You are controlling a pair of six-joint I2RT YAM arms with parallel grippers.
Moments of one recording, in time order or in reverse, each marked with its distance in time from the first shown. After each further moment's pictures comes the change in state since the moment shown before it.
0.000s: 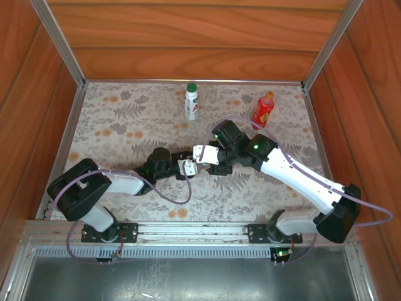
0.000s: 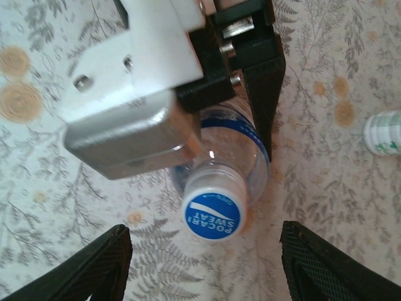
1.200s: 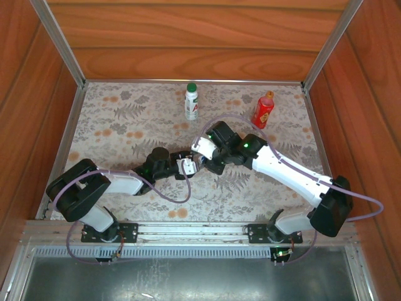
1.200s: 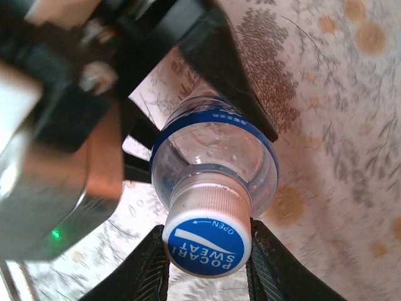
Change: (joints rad) left arm 0.009 -0.008 -0.005 -0.008 0.000 -0.029; right arm 0.000 0.073 -0.032 0.084 -0.001 0.541
